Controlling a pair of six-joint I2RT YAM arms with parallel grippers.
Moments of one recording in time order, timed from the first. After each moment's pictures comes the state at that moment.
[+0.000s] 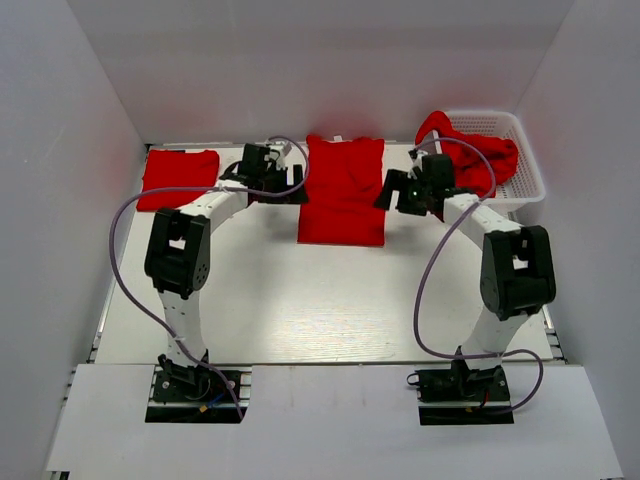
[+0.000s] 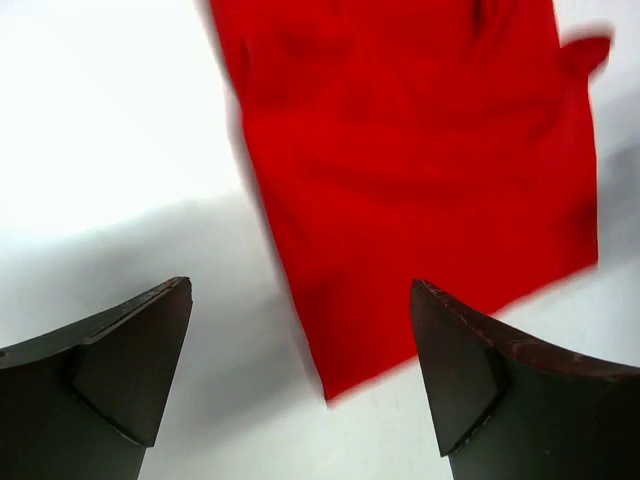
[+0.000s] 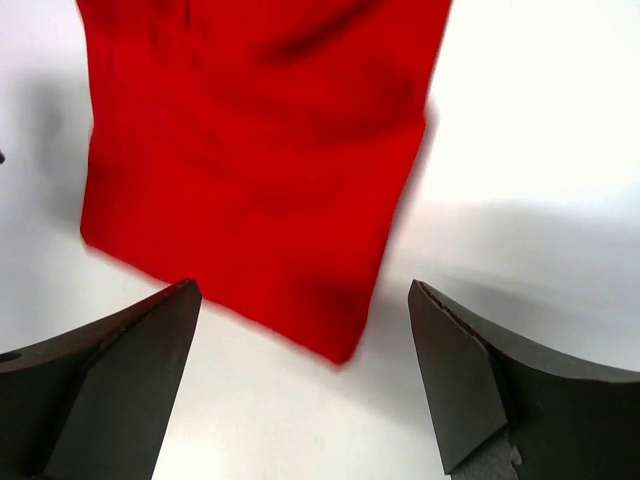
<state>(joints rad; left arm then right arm) -0.30 2.05 1.56 -0.23 0.30 -0.22 0.21 1.81 1.28 -0.19 -0.31 0.31</state>
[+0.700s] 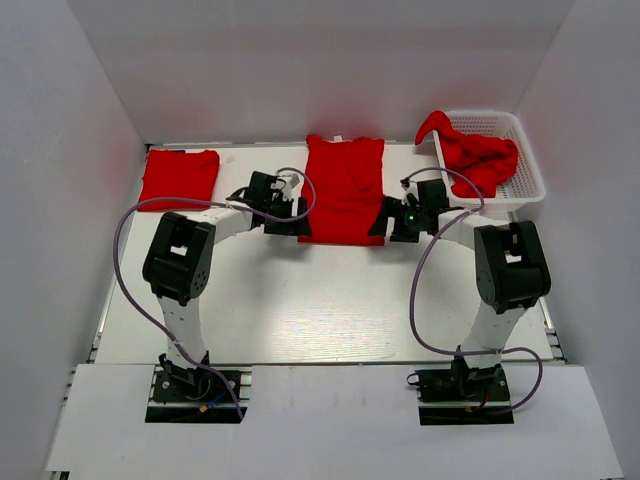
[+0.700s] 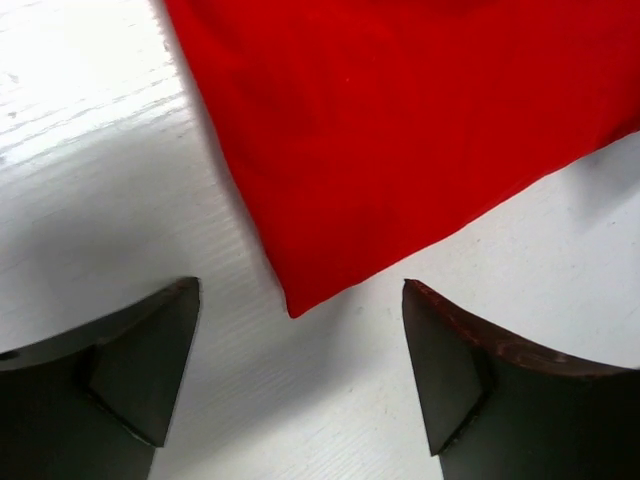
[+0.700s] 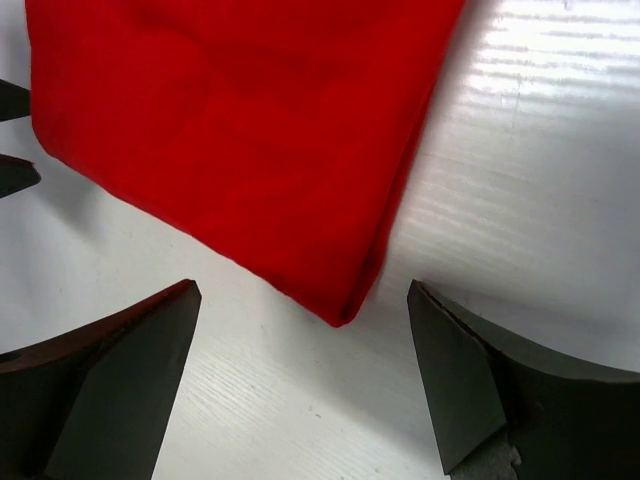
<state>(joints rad) -0.36 1.96 1.25 -0.19 0.39 -0.22 0.21 1.82 1.03 -0.11 -0.47 0.31</state>
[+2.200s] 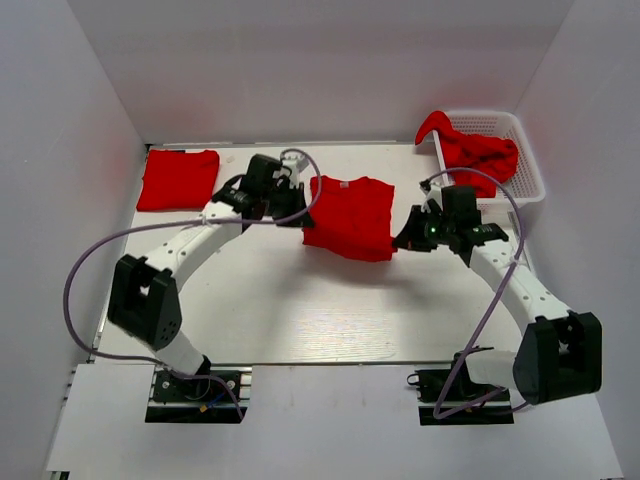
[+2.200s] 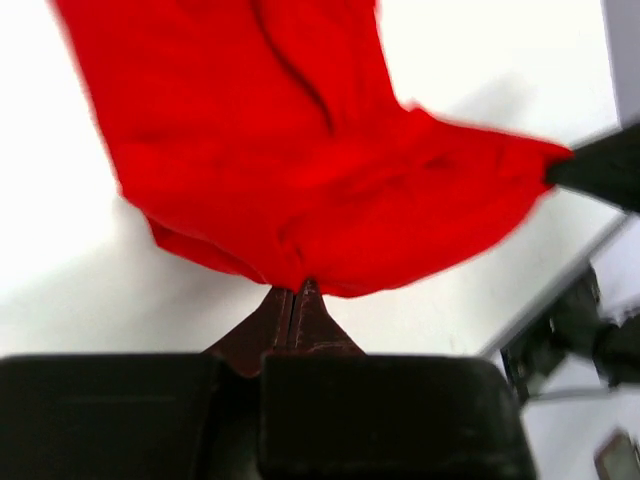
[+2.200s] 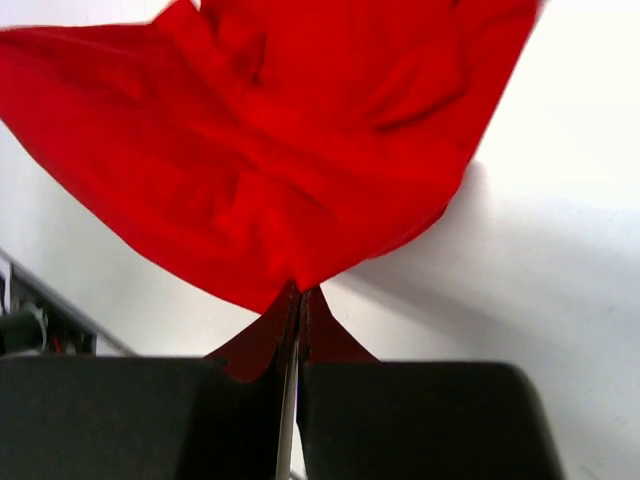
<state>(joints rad) -0.49 1.58 1.28 -0.46 0.39 -0.34 0.24 1.24 0.89 -0.43 -0.46 0.30</state>
